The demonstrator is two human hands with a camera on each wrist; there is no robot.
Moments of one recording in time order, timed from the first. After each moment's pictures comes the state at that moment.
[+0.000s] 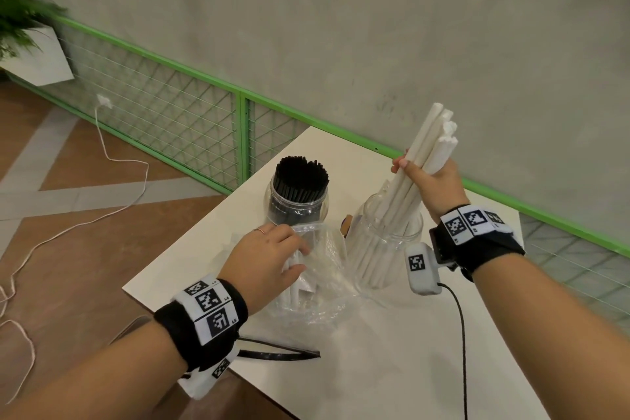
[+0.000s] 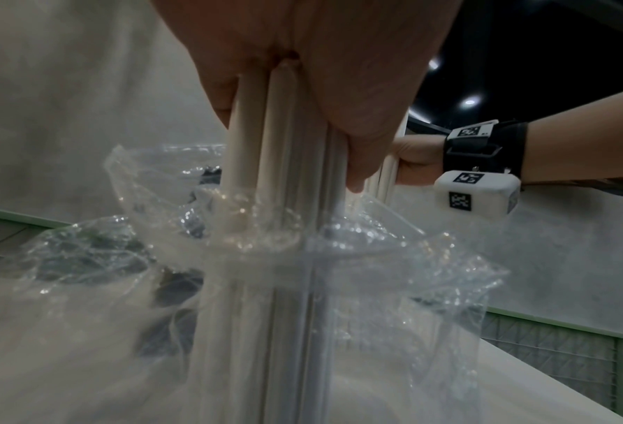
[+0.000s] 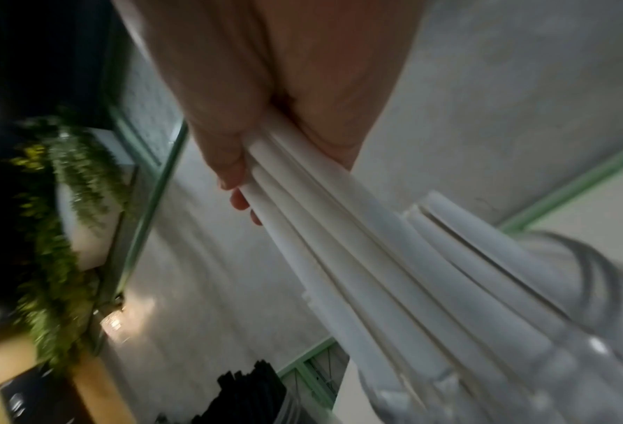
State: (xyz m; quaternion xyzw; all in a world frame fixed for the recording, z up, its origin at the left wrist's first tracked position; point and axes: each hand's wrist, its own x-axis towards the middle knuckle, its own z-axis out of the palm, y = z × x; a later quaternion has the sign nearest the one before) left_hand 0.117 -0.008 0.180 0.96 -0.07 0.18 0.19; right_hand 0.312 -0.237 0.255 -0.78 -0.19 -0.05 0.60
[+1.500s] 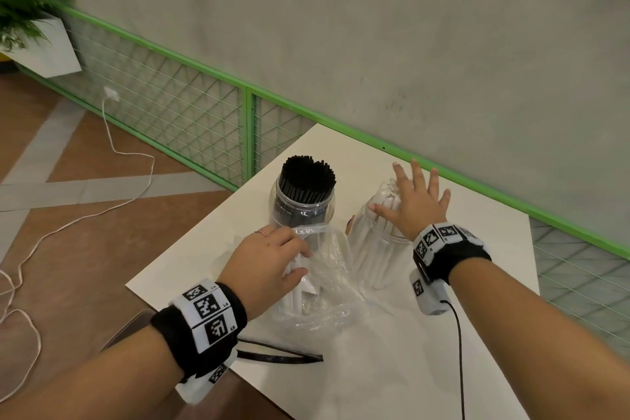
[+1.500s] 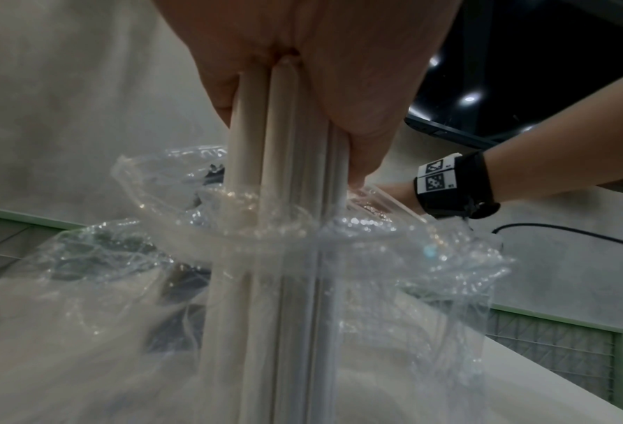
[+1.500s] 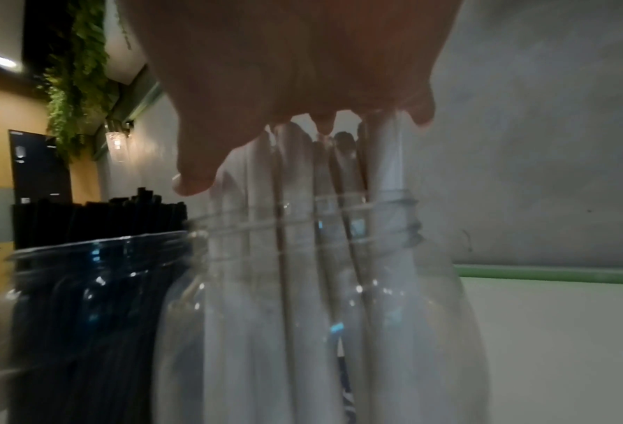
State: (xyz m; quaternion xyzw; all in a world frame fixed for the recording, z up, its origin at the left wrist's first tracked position) left_hand 0.117 -0.004 0.178 0.96 -0.08 0.20 0.19; right_hand 0.333 -0.223 0.194 -0.99 -0.16 -0.03 0.04
